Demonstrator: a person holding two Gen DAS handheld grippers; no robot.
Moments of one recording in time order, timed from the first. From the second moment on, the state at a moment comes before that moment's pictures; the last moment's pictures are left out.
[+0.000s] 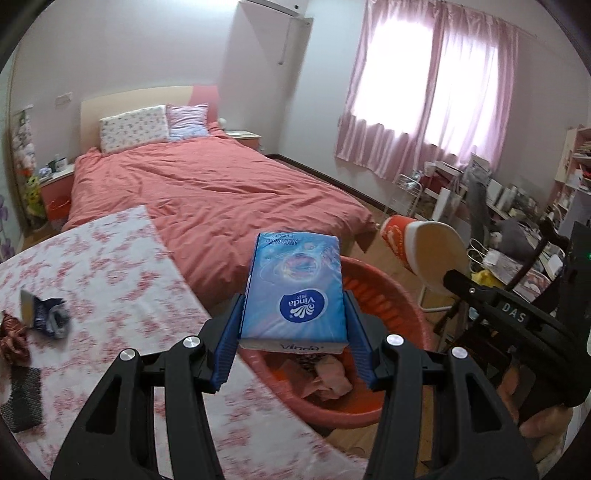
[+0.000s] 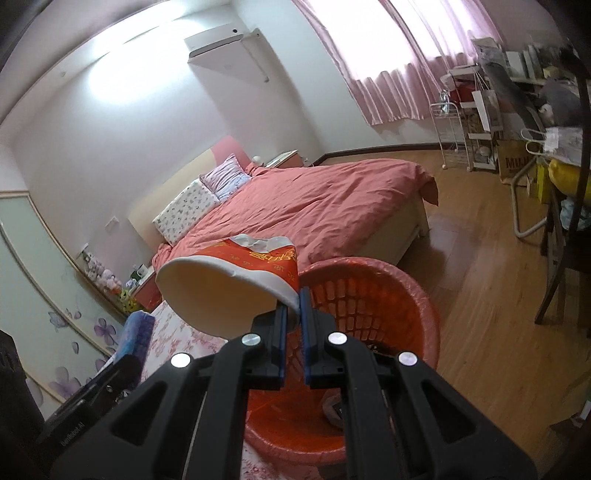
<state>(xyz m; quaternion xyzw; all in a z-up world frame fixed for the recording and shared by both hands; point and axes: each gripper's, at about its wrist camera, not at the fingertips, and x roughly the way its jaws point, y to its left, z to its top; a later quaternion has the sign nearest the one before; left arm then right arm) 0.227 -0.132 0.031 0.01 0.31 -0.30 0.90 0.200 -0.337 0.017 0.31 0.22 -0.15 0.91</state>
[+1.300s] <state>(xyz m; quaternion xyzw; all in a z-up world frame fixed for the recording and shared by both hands) 0.231 0.030 -0.006 0.02 0.37 -0.11 0.92 0.254 -0.202 0.016 0.19 0.31 -0.04 0.93</state>
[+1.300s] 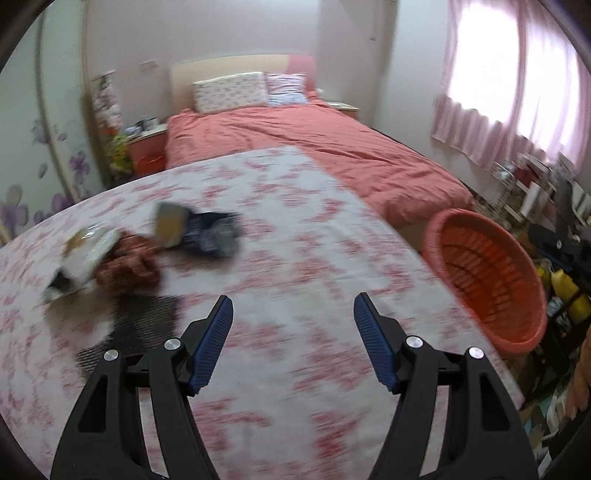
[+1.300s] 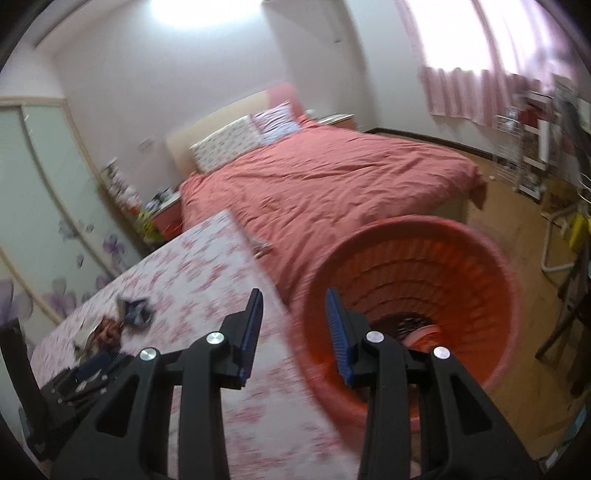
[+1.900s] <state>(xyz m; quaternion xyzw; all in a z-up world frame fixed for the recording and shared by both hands) 0.212 0.251 -0.008 -0.05 0.37 0.08 0.92 0.291 0.084 -0.012 0.05 0.40 0.19 0.89</state>
